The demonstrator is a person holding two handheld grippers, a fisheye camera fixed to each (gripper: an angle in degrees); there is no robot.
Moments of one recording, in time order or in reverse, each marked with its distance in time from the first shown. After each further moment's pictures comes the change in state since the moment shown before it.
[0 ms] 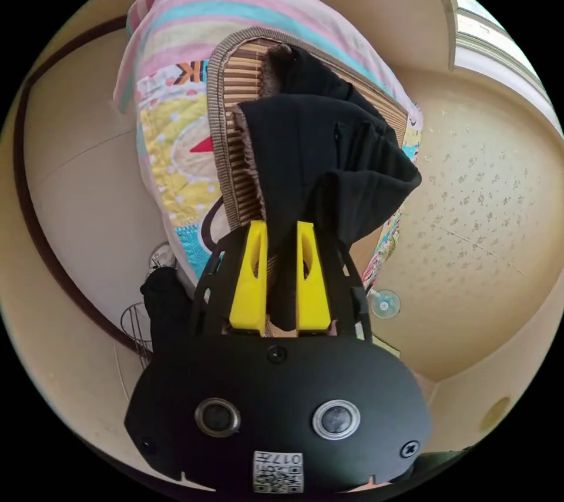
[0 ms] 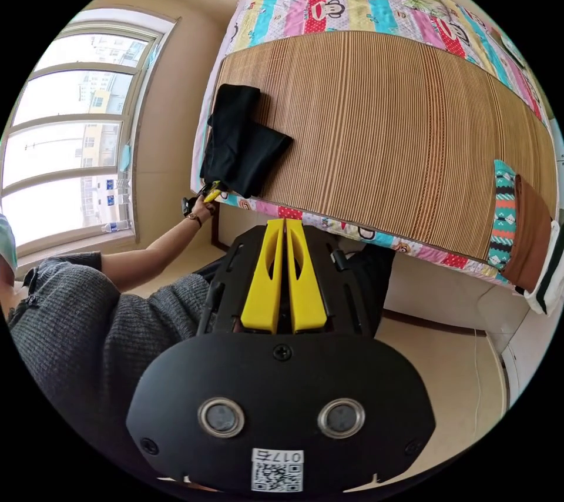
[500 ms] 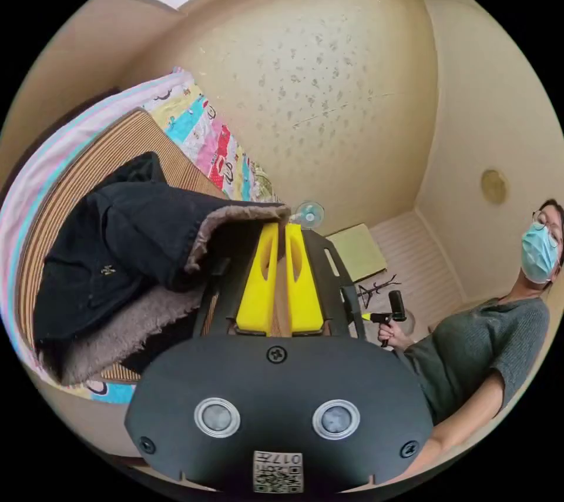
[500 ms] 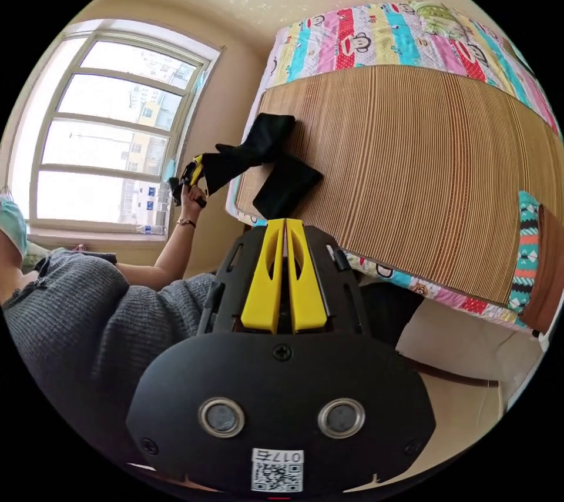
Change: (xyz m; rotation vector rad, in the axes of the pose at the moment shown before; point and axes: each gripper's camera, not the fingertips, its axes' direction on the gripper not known) left arm 0.210 0.183 0.110 -0.260 0.406 0.972; right arm 0.056 0.042 -0.047 0.206 -0.176 -0.166
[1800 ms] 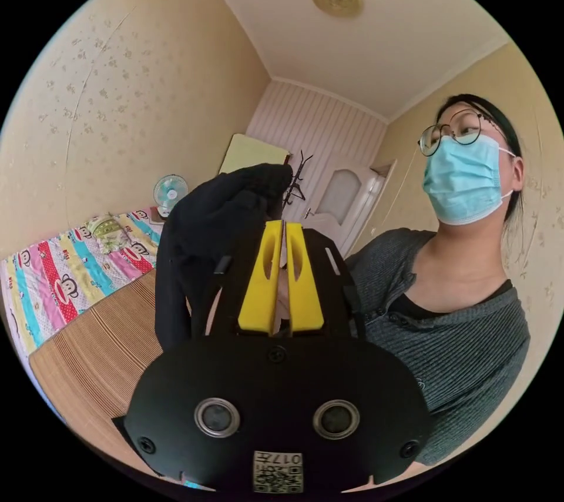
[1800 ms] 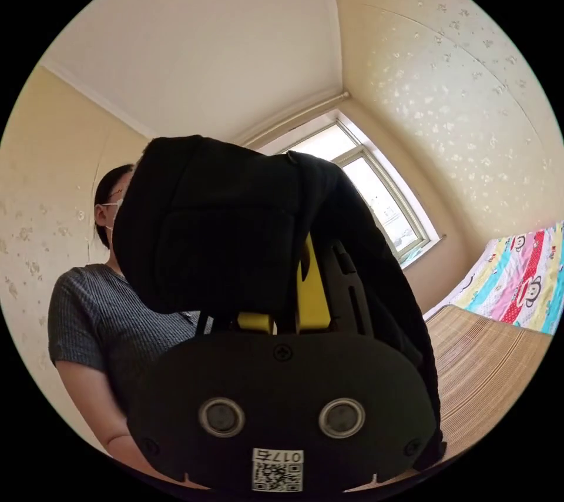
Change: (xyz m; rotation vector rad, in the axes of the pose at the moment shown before) left arm 0.365 0.424 0.411 -0.322 0.320 0.796; right arm 0.097 0.120 -0.271 0.703 -0.963 -0.779
